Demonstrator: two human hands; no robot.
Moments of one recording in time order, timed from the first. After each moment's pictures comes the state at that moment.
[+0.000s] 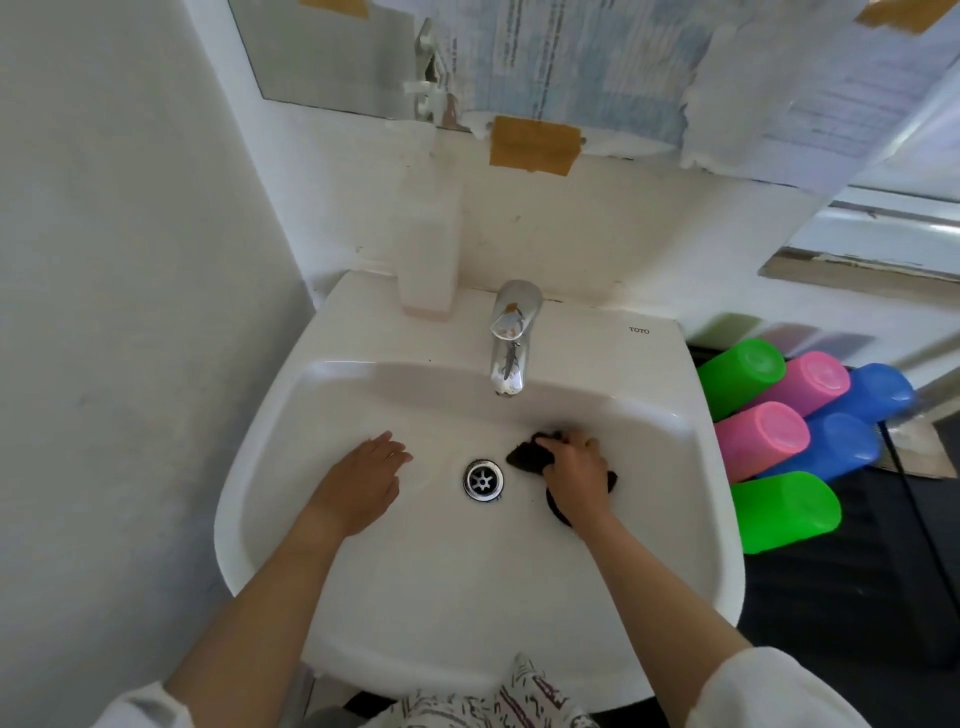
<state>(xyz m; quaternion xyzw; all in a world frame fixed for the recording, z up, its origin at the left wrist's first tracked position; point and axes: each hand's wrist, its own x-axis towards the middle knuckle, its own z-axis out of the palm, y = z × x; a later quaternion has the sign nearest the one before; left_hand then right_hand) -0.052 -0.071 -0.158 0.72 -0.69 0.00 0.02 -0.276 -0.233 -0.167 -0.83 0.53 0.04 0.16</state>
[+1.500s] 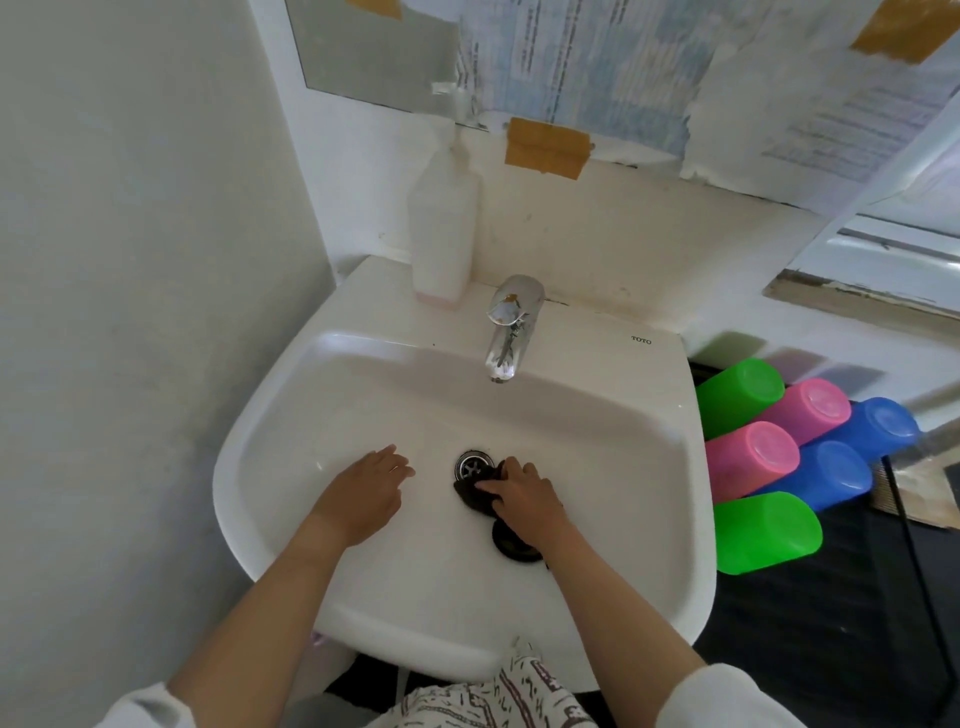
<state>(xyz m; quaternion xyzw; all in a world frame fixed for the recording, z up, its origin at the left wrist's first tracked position) -0.101 -0.050 -0.152 0.74 -0.67 -0.04 -0.02 -0.277 -0.200 -0.168 -0.92 0.29 0.19 0.19</state>
